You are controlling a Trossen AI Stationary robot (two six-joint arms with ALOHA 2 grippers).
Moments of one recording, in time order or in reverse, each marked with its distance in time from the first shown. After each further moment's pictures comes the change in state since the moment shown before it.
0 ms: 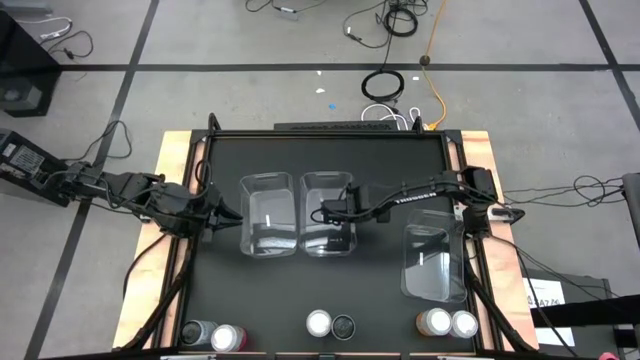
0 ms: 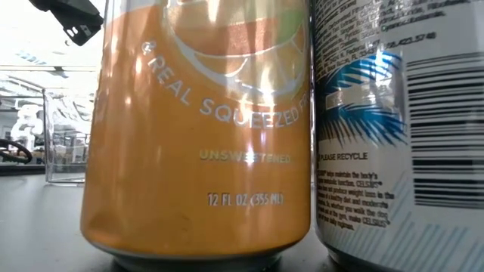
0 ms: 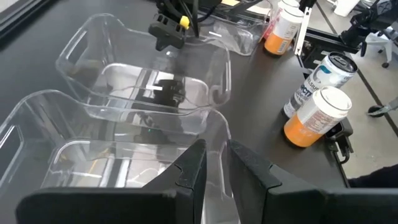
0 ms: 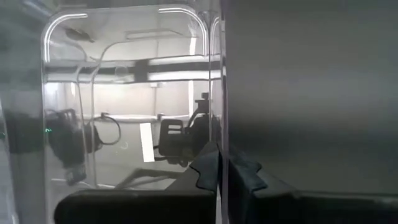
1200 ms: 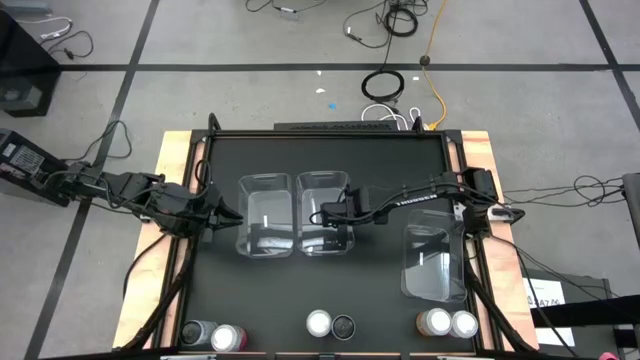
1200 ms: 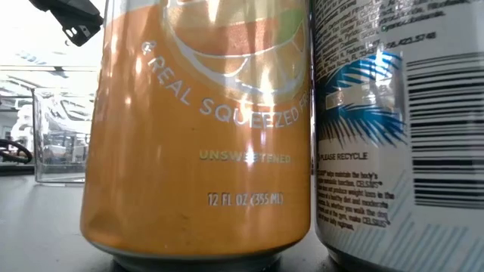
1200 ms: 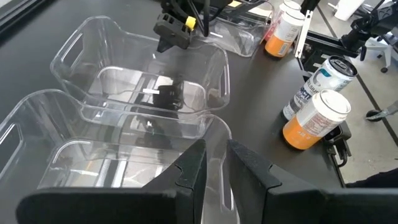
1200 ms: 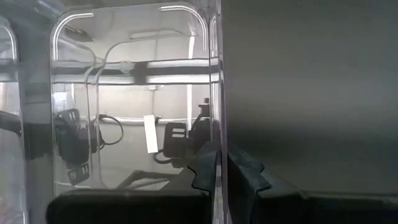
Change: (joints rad) left arm 0.000 0.000 0.000 0.000 -0.003 -0.025; right arm 0.017 -0.001 0.000 0.040 0.023 0.000
